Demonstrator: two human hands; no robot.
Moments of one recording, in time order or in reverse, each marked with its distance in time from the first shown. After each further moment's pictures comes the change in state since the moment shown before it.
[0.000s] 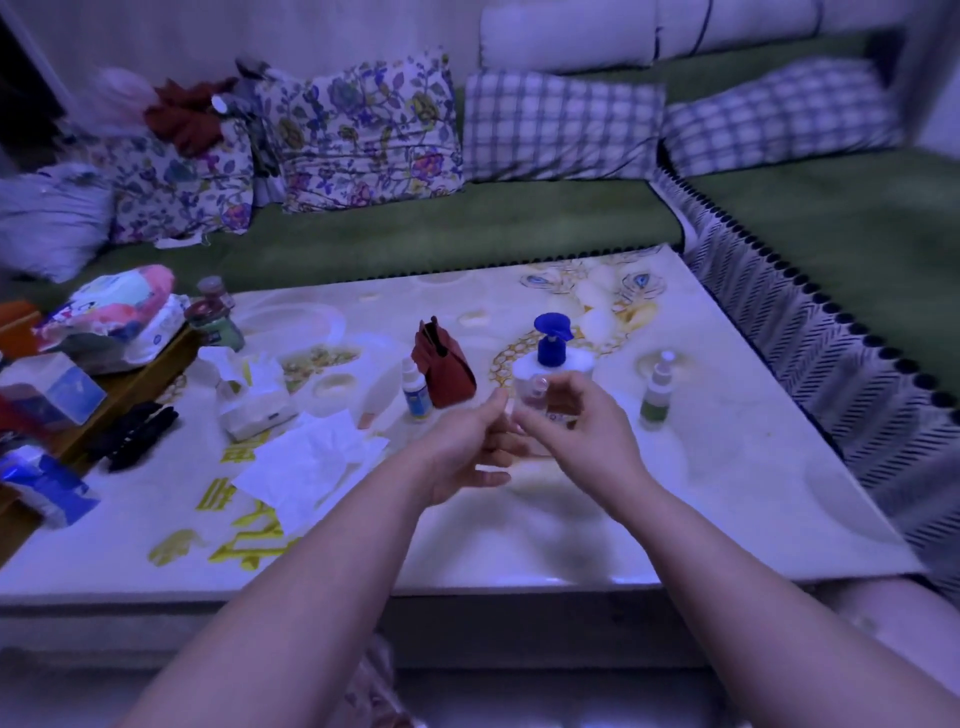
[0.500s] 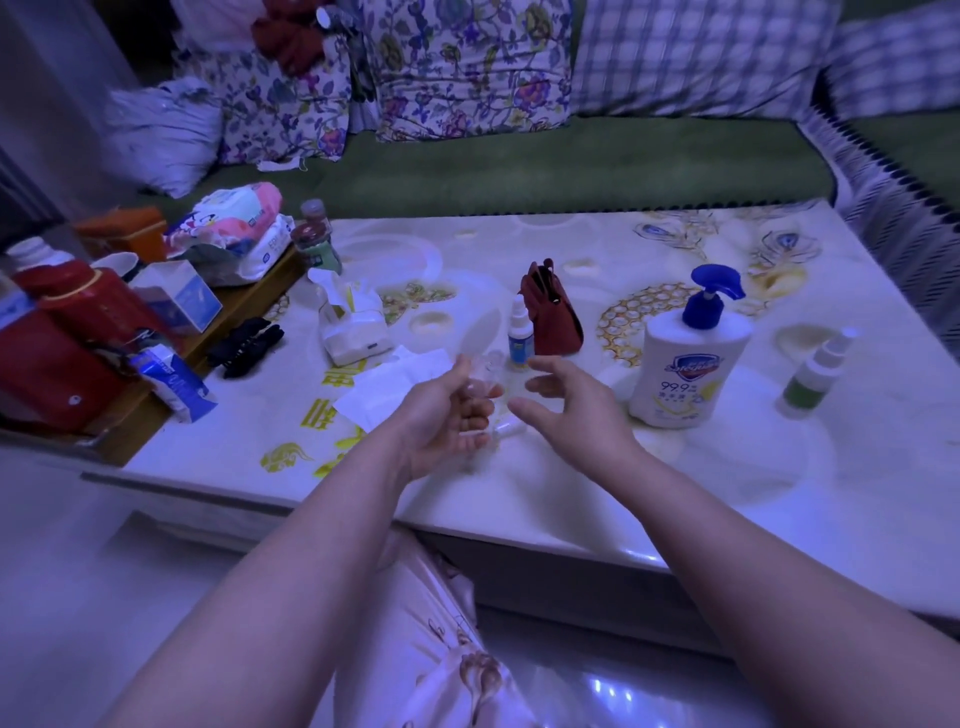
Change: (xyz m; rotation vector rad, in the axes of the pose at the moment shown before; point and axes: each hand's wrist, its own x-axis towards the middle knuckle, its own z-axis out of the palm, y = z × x) left_hand -0.019 -0.051 -0.121 -0.366 0.183 0.007; right_hand 0.008 -0.005 0.112 -0.240 -0.307 -0.053
